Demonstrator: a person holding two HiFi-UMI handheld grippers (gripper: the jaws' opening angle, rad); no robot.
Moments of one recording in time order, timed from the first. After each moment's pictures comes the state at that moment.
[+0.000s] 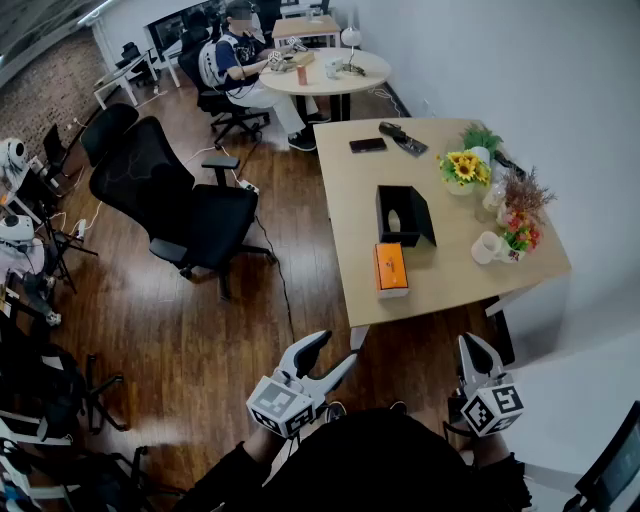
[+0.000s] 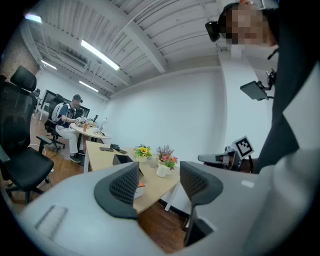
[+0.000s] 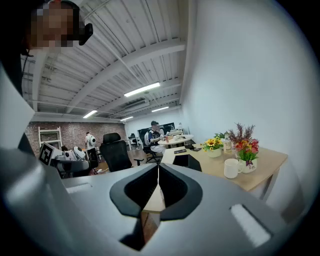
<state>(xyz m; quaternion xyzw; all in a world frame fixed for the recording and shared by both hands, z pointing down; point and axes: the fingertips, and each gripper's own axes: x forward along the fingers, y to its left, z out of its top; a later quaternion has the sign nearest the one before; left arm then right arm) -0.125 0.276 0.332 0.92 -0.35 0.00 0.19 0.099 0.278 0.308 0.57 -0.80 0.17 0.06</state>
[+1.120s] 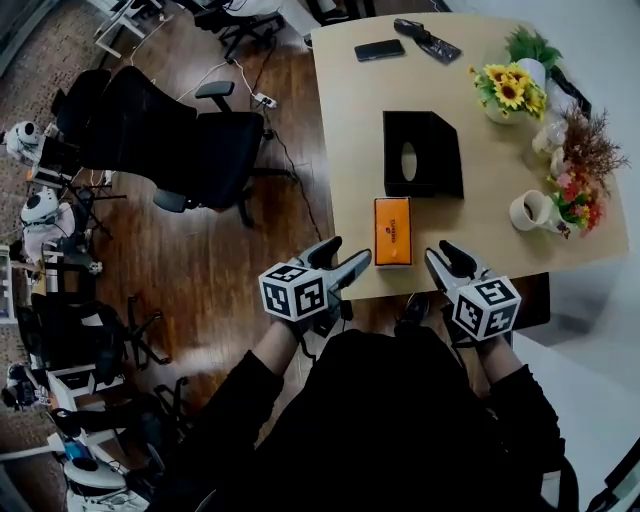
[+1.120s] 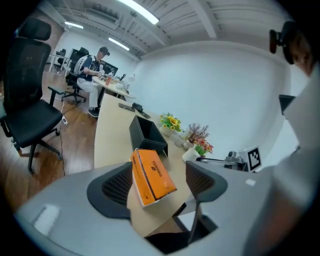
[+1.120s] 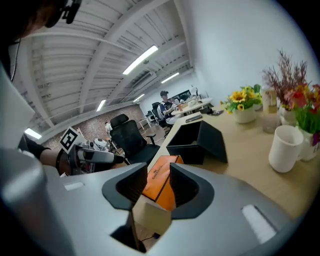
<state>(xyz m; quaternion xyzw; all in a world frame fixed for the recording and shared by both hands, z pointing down) -0.040 0.018 0.473 0.83 -0.39 0.11 0.39 0.109 0.015 0.467 0.40 -0.85 0.31 0.12</state>
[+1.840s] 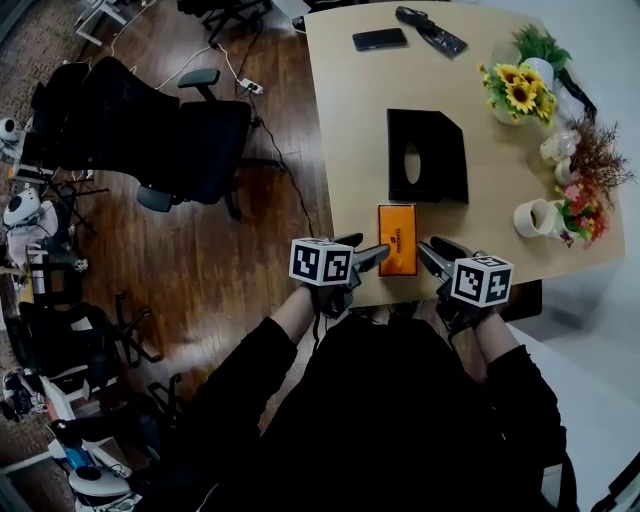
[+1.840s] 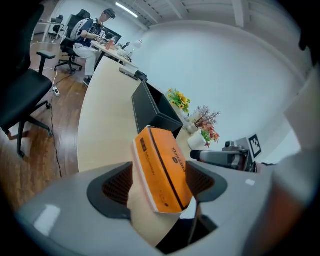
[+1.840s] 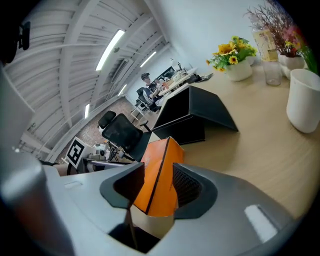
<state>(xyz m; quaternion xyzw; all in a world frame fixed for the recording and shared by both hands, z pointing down) -0.018 -0.020 0.559 0.79 -0.30 0.18 0.50 0.081 -0.024 0.539 0.38 -0.79 0.47 0.15</state>
